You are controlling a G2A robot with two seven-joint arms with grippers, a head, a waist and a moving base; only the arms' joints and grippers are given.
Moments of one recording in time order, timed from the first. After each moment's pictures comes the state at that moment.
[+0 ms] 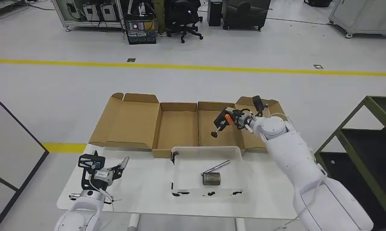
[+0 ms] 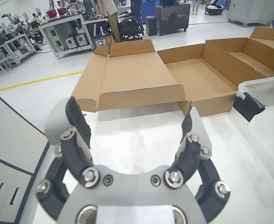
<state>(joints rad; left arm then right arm) 1.73 -1.15 -1.60 -1.80 1.33 0.00 0.00 -0.37 -1.44 0.85 -0.22 0.20 -0.10 0.56</state>
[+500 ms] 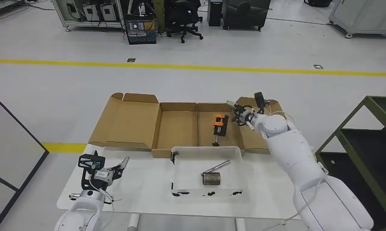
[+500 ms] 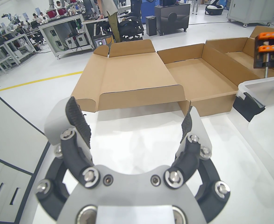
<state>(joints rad) 1.73 -1.15 -1.60 -1.80 1.33 0.00 0.00 -0.34 -1.44 0.89 -0.20 0.22 -0.17 0.56</state>
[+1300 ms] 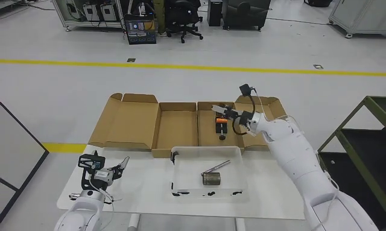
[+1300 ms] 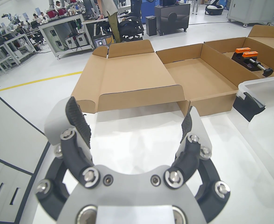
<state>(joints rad) 1.73 -1.15 -1.60 -1.80 1.33 0.00 0.00 -0.53 -1.32 0.96 -0.66 0.03 -0.73 0.78</state>
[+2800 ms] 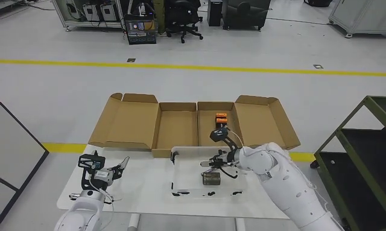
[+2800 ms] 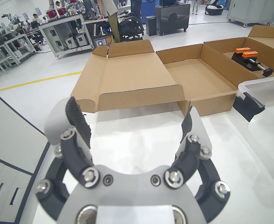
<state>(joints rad) 1.73 -1.15 -1.60 -1.80 1.33 0.00 0.00 -0.90 -1.22 0.95 -1.34 -0.57 -0.12 1.03</state>
